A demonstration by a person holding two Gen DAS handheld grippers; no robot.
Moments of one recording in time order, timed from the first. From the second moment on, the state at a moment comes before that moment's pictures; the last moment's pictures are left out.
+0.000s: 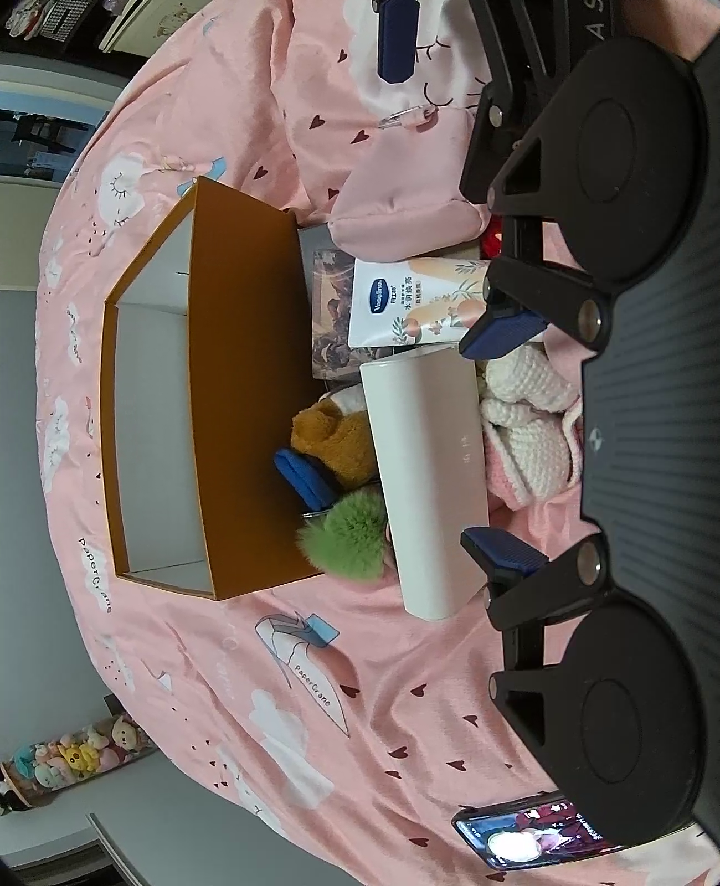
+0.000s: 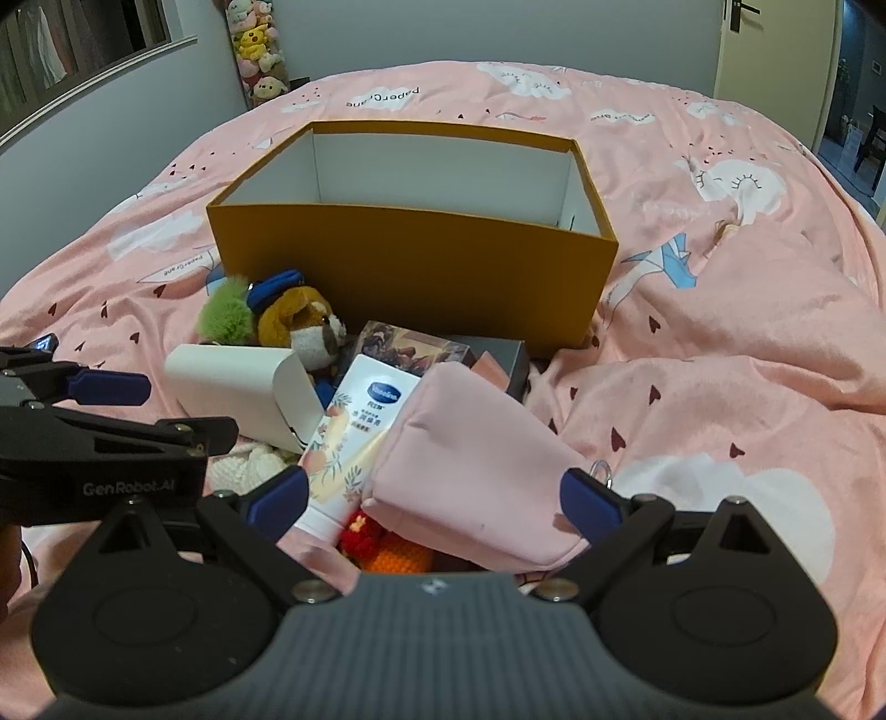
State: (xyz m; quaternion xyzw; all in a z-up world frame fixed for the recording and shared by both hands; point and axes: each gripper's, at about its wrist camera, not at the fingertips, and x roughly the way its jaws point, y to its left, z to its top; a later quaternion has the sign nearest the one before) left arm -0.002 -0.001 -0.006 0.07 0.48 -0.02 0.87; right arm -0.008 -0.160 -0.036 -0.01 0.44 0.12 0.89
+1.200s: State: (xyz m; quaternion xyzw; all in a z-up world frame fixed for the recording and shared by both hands) left arm 0.003 0.008 -0.007 0.06 0.49 -0.03 0.87; right arm -0.004 -0.168 -0.041 0.01 0.45 0.14 0.88
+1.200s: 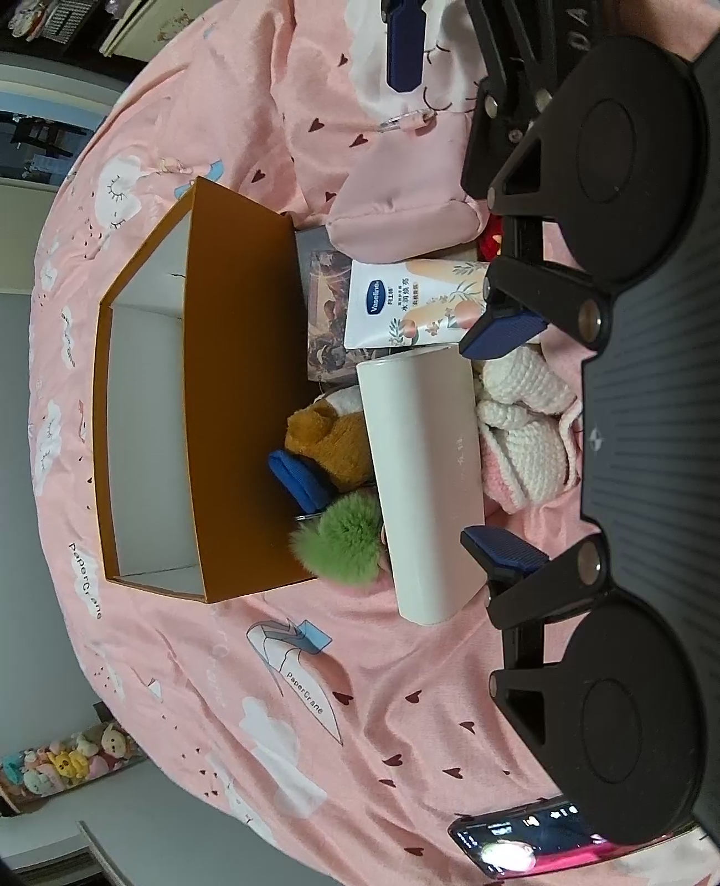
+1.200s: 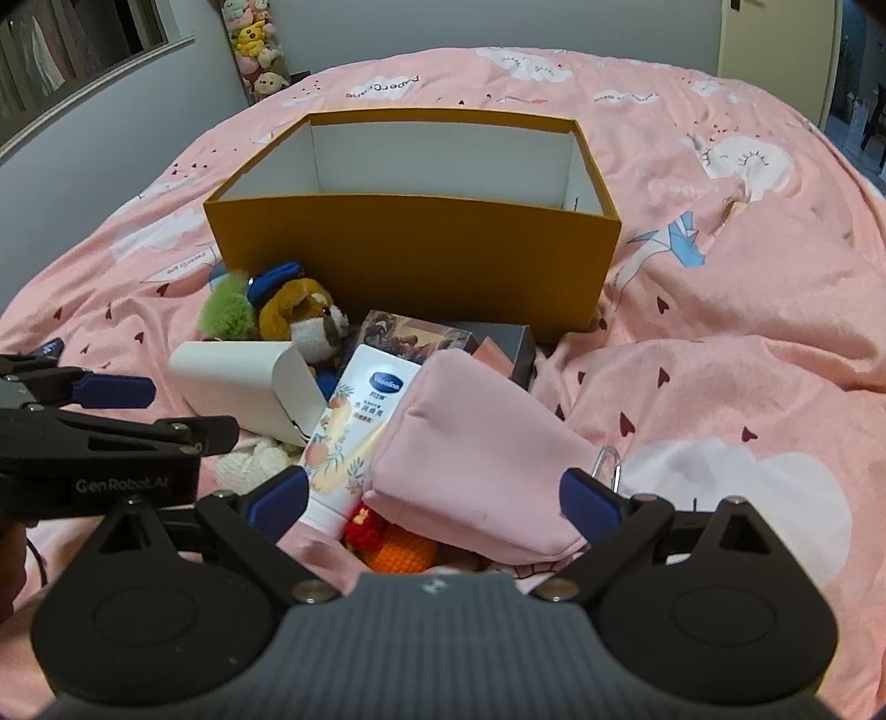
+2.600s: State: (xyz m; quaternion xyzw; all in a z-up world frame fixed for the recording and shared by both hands) left arm 0.051 0.018 -0.063 0.41 0.46 -0.34 0.71; right arm 0.093 -0.121 -0.048 -0.16 0.47 0.32 0.81
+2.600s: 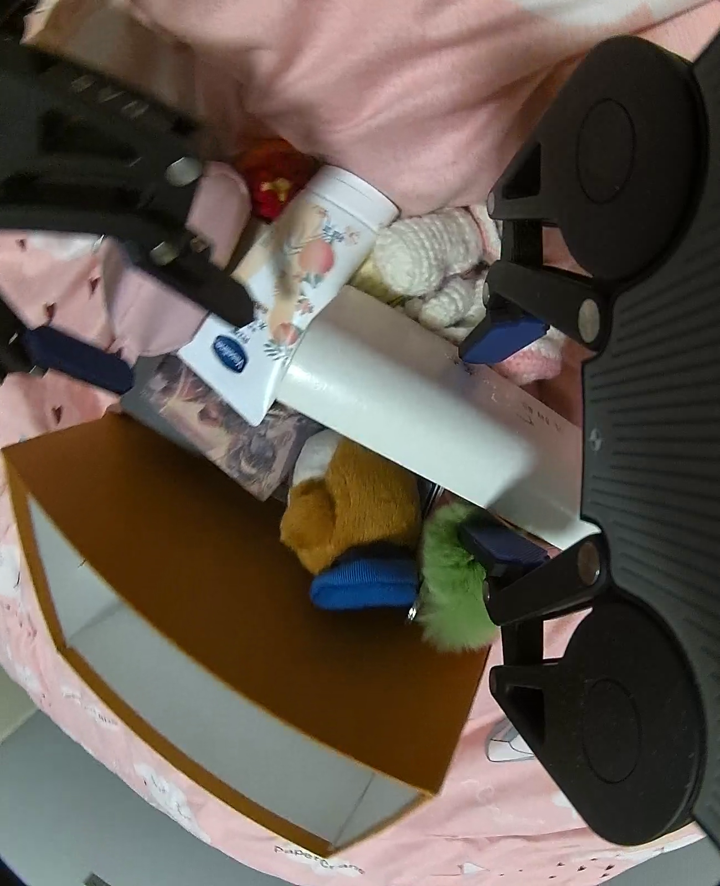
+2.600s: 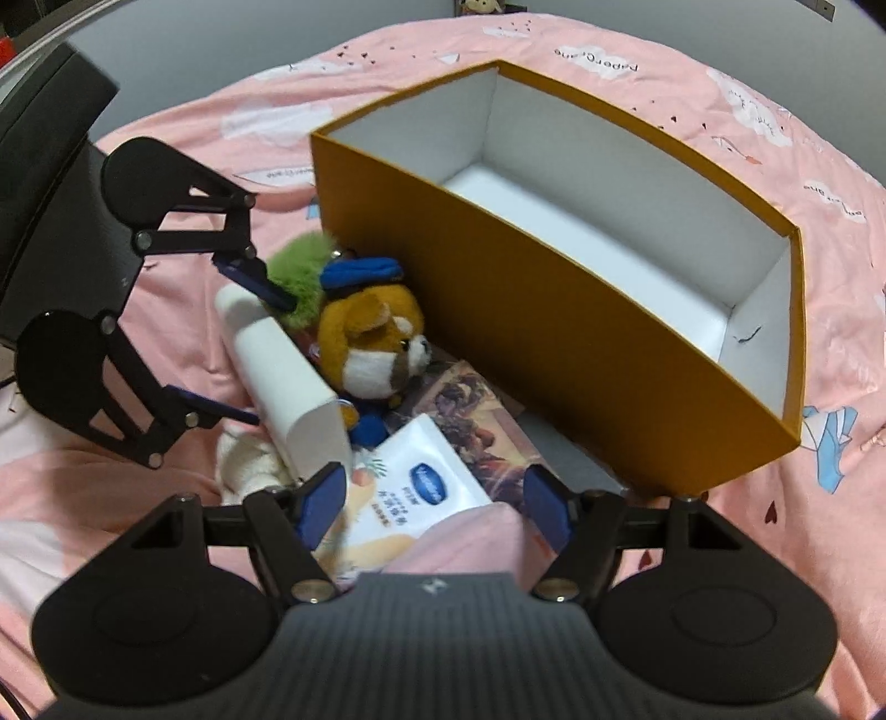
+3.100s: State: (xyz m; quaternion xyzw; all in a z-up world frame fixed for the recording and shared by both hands) left arm 0.031 0.035 -0.063 0.36 0.50 -0.32 0.72; right arm 0.146 -0.132 -0.056 -0.11 0.52 0.32 0.78
